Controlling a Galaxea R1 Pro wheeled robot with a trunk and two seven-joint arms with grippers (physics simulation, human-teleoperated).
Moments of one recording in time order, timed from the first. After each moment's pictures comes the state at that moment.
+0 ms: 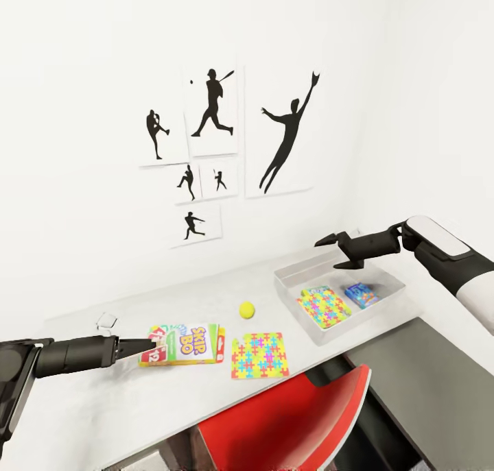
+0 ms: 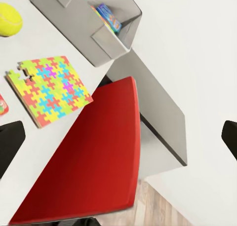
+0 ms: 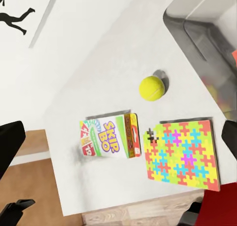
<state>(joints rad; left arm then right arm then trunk) -0.38 0.31 0.29 -1.44 -0.08 1.04 -1.55 -1.28 -0.51 0.76 -0.78 -2.03 1.05 -0.37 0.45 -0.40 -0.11</state>
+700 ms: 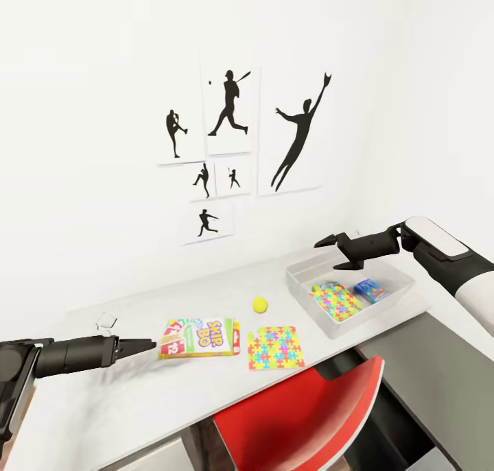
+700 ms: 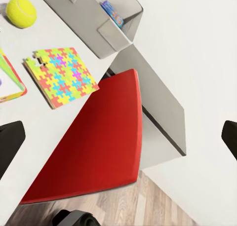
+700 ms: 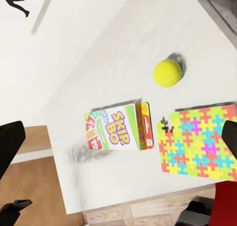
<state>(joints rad) -0.38 0.31 0.29 -1.44 -0.07 1.04 -1.55 -1.28 -0.51 0.76 -0.78 -2.02 1.05 -0.37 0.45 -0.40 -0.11</state>
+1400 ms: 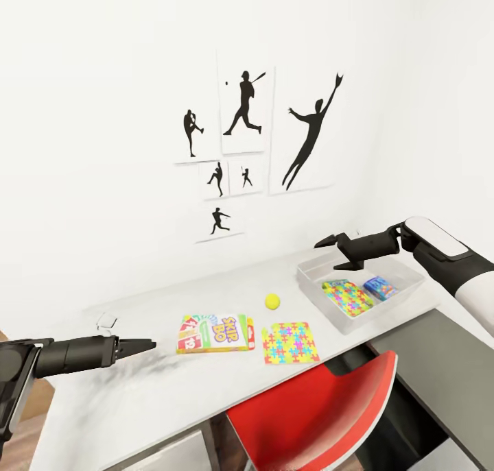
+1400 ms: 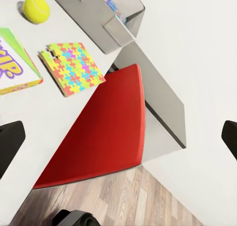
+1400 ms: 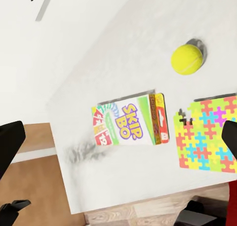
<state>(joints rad) -0.38 0.31 0.29 -1.44 -0.07 1.04 -1.55 -1.28 -0.51 0.76 -0.78 -2.02 1.05 -0.37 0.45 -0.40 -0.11</state>
